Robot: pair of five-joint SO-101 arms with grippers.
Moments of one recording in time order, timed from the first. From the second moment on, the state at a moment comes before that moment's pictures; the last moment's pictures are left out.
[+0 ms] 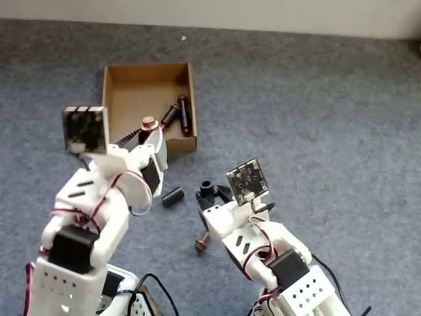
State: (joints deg) left arm 12.1 -70.2 48.4 51.0 24.4; right arm -42.4 -81.1 79.2 39.3 -2.0
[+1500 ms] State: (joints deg) left arm 22.9 -103.4 71.3 46.7 23.2; right arm -49.1 -81.1 79.2 31.6 5.5
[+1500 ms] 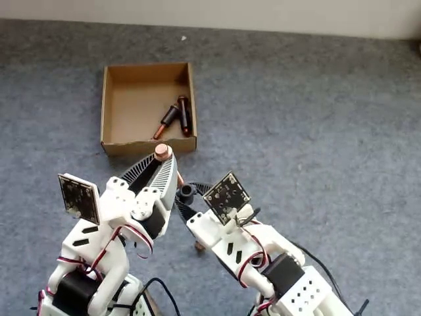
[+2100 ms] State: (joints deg) left arm 25.7 -103.6 68.3 52.5 23.2; right arm -49.1 -81.1 79.2 33.4 7.9
